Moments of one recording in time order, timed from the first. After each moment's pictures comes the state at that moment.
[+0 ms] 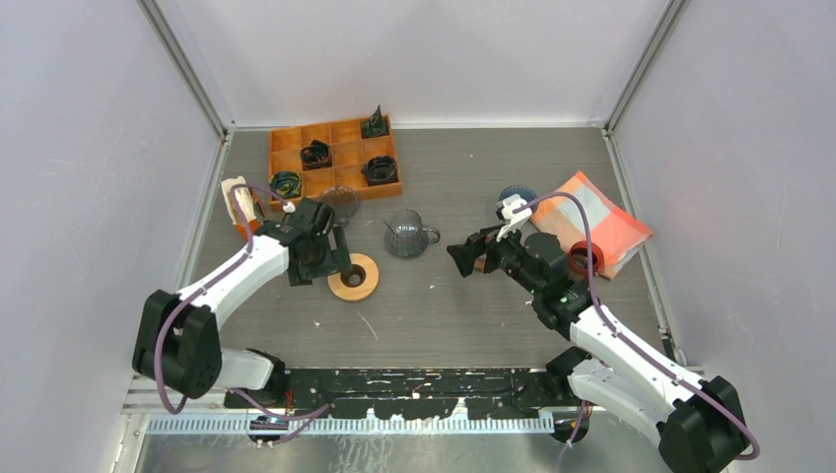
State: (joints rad) left arm -0.39 1.32 0.88 -0.72 -0.09 -0.63; right arm 0.56 0.84 0.47 0.19 -0.10 0.21
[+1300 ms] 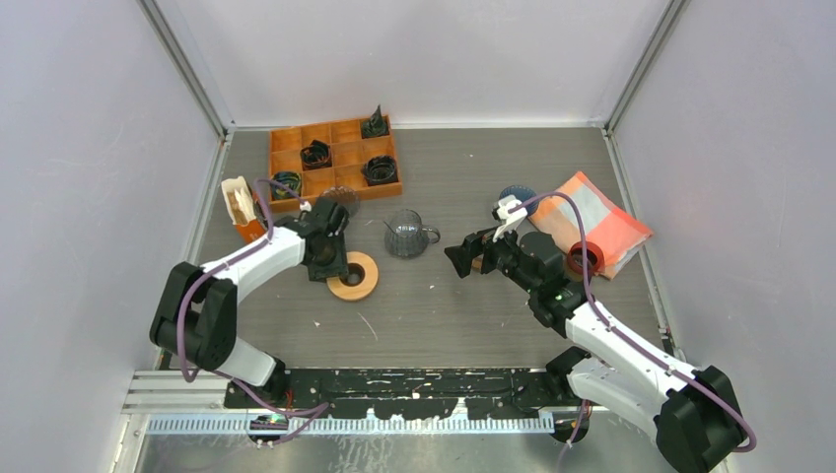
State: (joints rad) left arm -0.43 1.51 0.90 -0.64 -0.11 -0.57; right arm 0.56 0.89 0.46 0.23 -0.11 0.22
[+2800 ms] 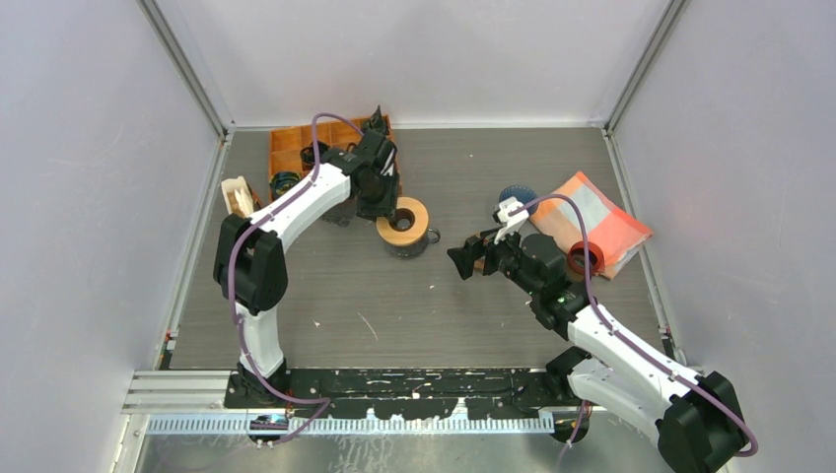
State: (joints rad) left arm -0.53 1.91 1.68 -0.87 0.03 -0.40; right arm 0.56 0.86 0.45 0.21 -0.09 0.18
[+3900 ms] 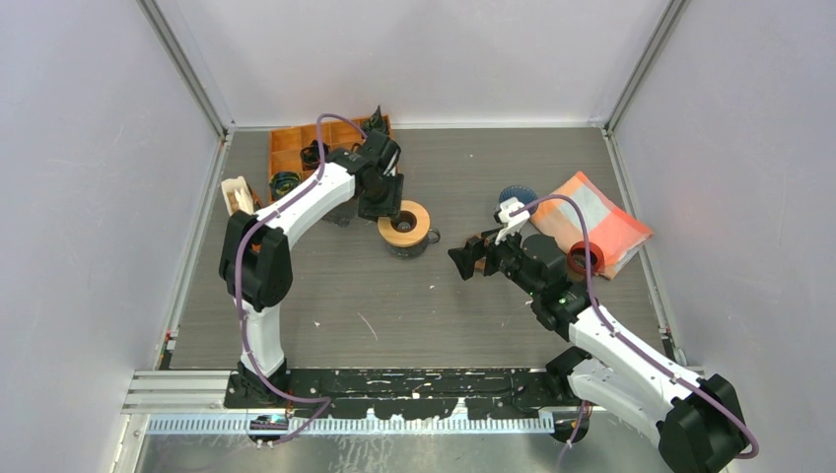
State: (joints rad) left arm -0.54 1.95 1.71 -0.87 0.02 -0.41; right arm 0.56 0.85 0.45 0.19 -0.09 0.18
